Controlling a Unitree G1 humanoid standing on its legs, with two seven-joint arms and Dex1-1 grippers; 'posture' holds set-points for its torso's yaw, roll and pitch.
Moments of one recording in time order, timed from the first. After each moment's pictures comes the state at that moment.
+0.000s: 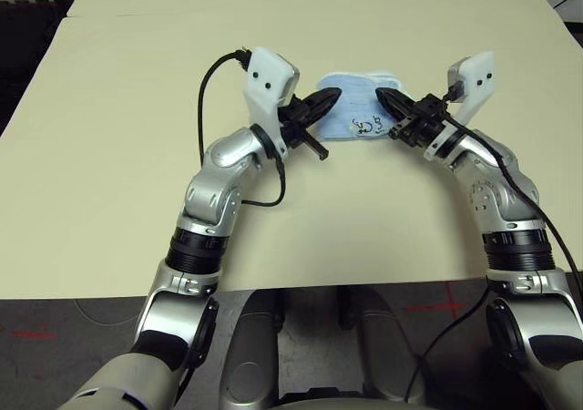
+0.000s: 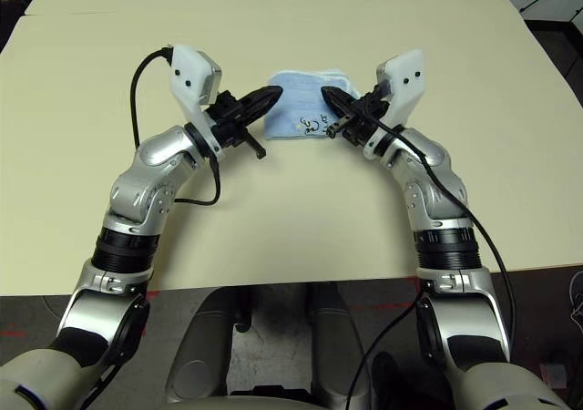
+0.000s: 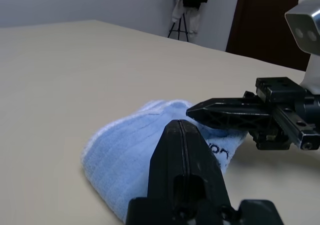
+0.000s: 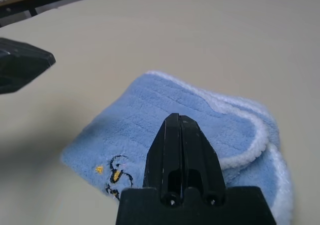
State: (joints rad) left arm -0.72 0.20 -0.10 -0.02 -0.27 0.36 -0.56; right arm -0.64 -0.34 -0.09 0.15 0.31 0.28 0.57
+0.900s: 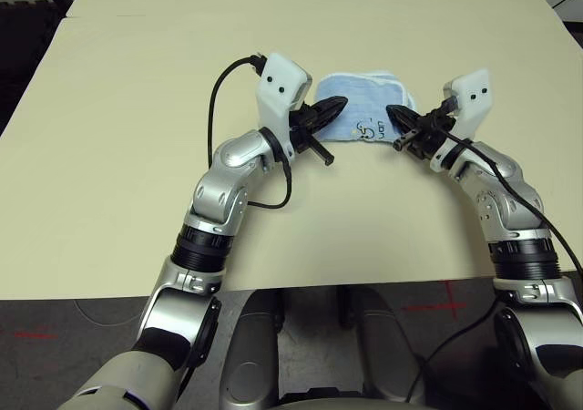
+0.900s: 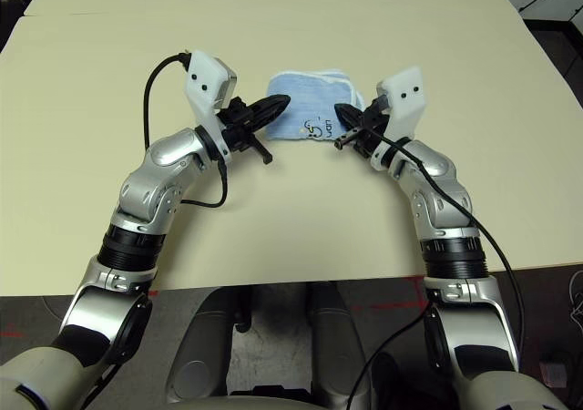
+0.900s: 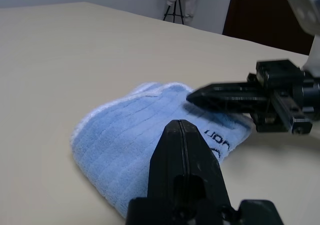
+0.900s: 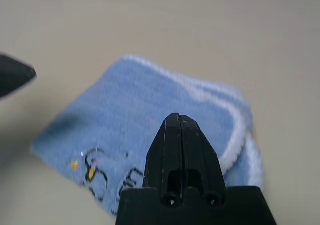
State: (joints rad) left arm -0.72 0.20 -0.14 0.02 -0.25 0.38 -0.56; right arm -0.65 -0.35 -0.10 0.14 0.28 0.29 0.53
